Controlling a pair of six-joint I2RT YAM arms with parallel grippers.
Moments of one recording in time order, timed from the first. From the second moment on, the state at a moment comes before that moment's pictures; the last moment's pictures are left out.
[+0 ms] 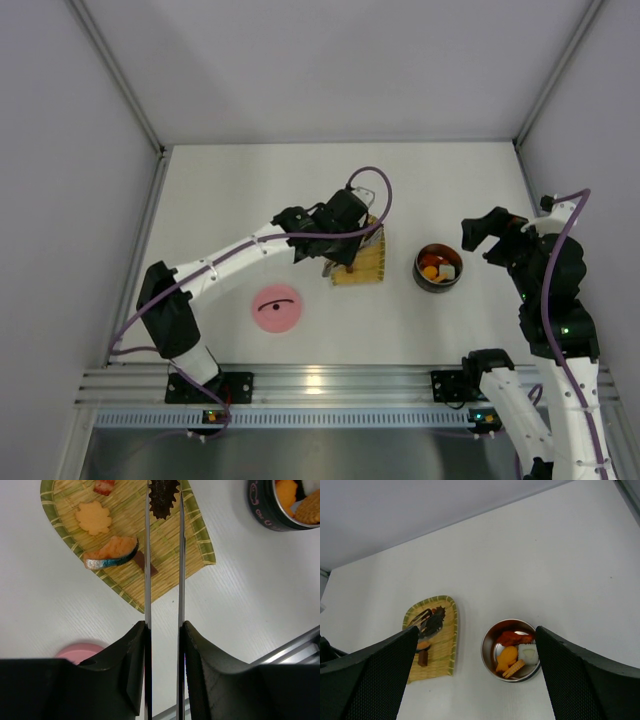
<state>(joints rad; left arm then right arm) -0.93 1.67 1.50 -0.76 -0.17 -0.38 0.07 0.55 0.93 -0.60 0.04 0.39</state>
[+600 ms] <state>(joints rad) -1.04 1.71 1.66 -0.72 0.02 -0.37 0.07 0.56 0.93 -0.60 0.04 0.39</state>
